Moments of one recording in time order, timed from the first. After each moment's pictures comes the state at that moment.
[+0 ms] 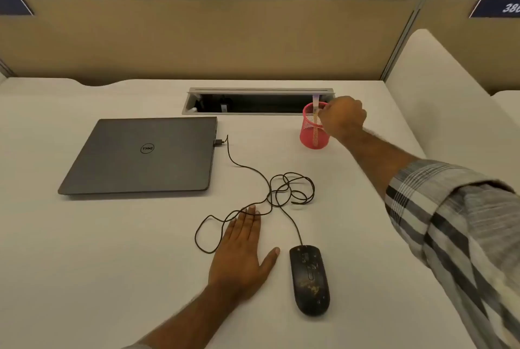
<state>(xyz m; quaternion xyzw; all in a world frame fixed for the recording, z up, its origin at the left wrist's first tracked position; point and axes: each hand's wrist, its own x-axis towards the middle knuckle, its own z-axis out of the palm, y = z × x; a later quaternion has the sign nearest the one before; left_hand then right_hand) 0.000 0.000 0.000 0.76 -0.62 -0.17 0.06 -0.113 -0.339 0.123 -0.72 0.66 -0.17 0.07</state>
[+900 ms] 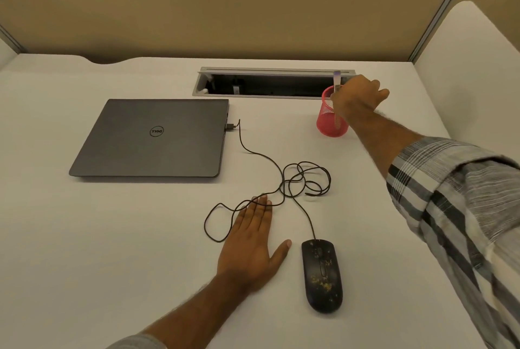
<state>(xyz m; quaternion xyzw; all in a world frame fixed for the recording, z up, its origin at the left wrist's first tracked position) 0.002 0.001 -0.006 0.76 -0.62 -0.15 0.10 -0.087 -0.362 0.106 -0.69 0.71 -0.15 0.03</state>
